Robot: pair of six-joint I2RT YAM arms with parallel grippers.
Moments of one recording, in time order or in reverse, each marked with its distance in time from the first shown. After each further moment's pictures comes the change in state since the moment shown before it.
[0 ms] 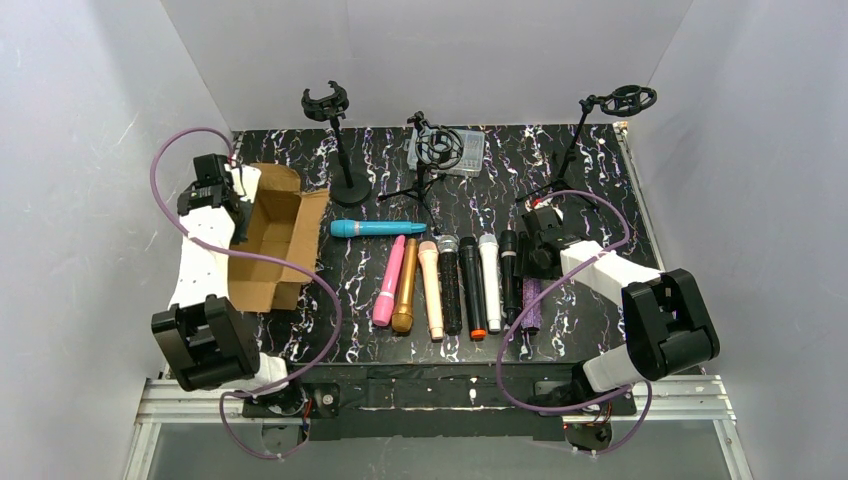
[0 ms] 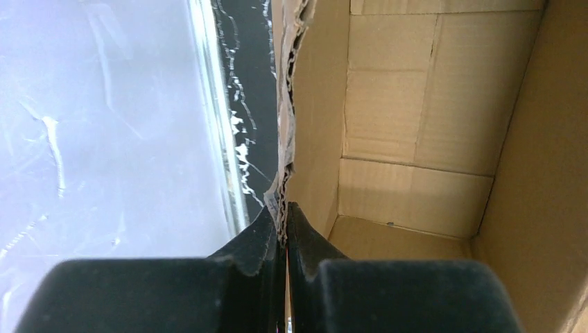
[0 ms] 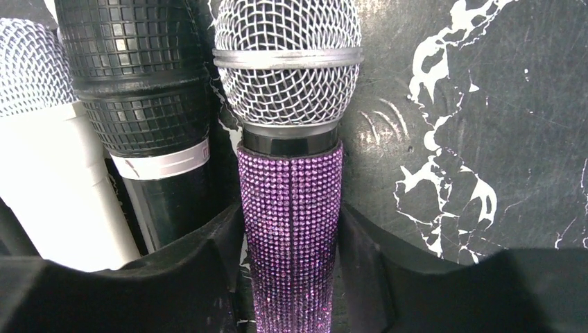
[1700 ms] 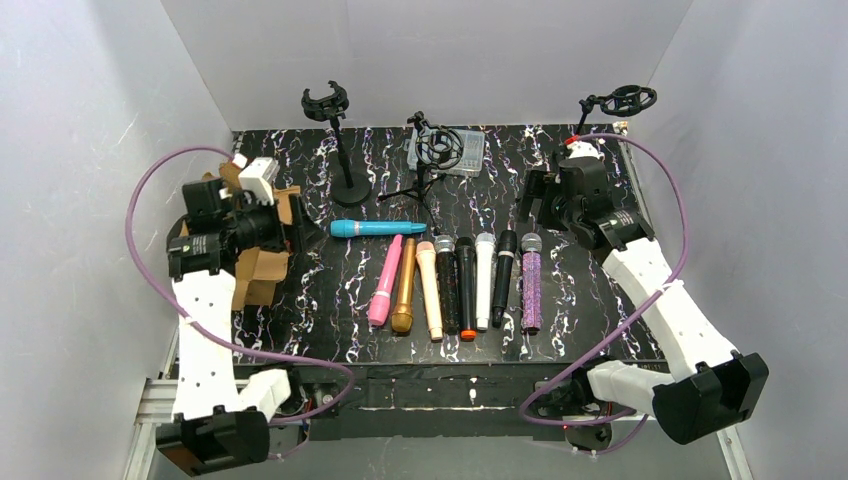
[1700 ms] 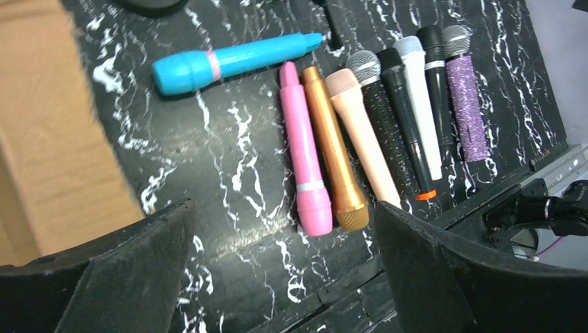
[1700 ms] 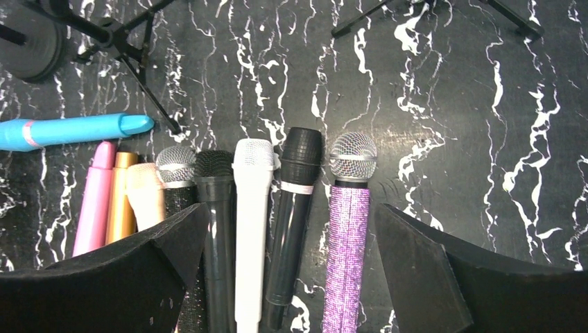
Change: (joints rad) left arm -0.028 -0.412 -0.076 -0.064 0.873 -0.362; right arm -0.002 -0.303 0.398 -0.275 -0.037 -0.024
